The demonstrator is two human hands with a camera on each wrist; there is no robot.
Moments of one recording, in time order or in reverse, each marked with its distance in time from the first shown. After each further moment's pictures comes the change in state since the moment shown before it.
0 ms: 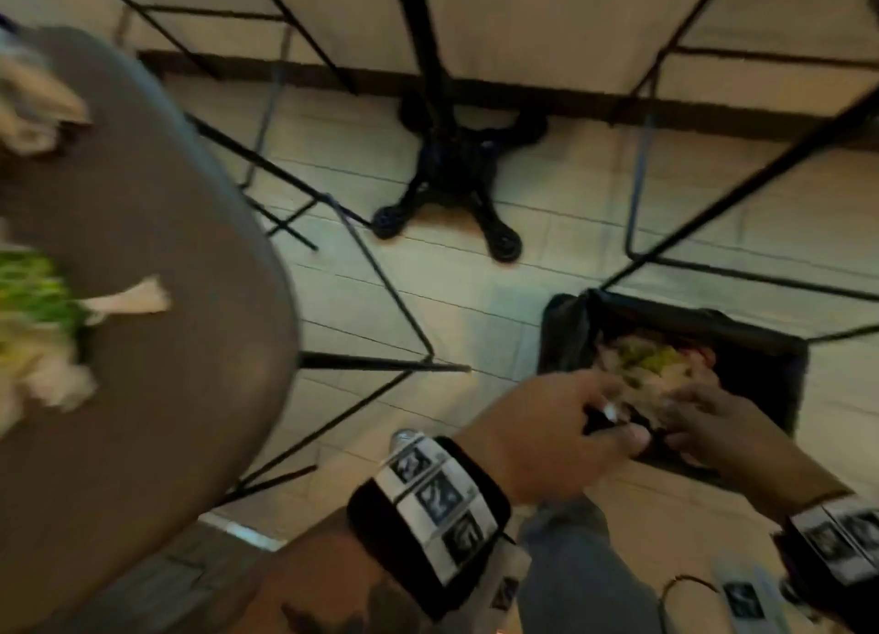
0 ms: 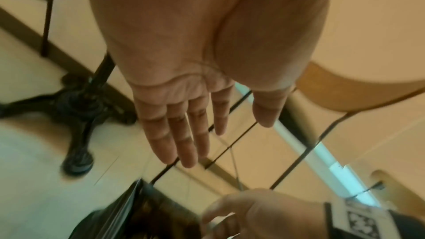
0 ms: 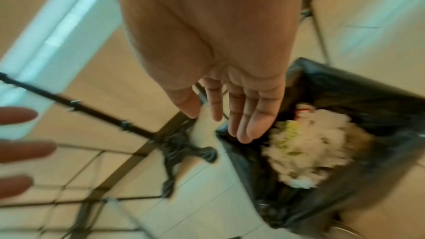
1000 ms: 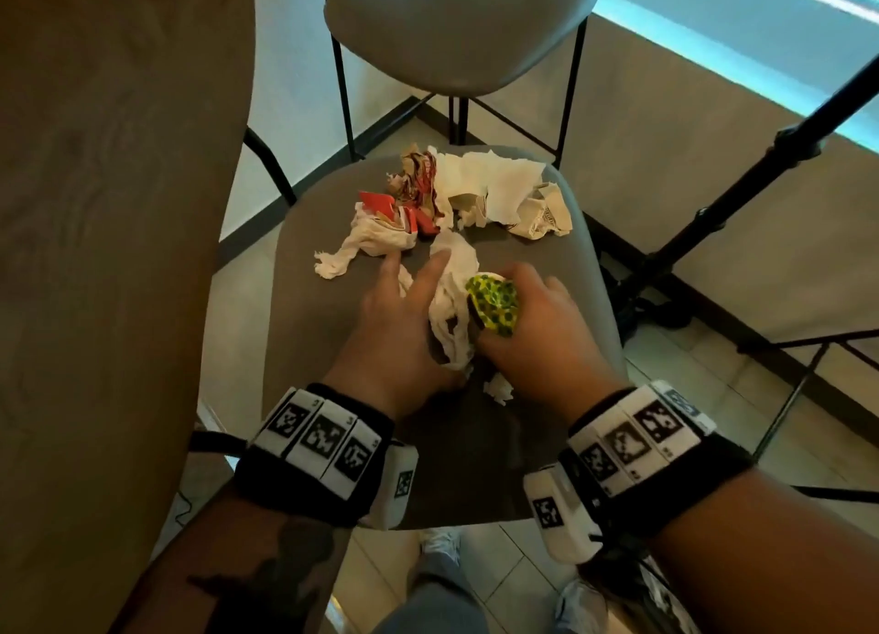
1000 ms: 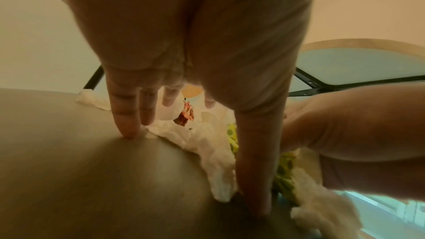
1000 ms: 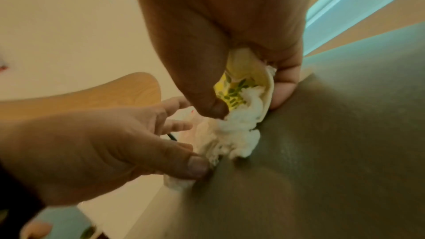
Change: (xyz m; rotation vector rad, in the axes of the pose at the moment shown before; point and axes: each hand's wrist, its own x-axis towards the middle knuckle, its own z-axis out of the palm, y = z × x) left_hand -0.287 -0.167 -0.228 -0.033 0.923 -0.375; right_hand -0.256 -0.331 0.313 -0.767 -0.150 -0.983
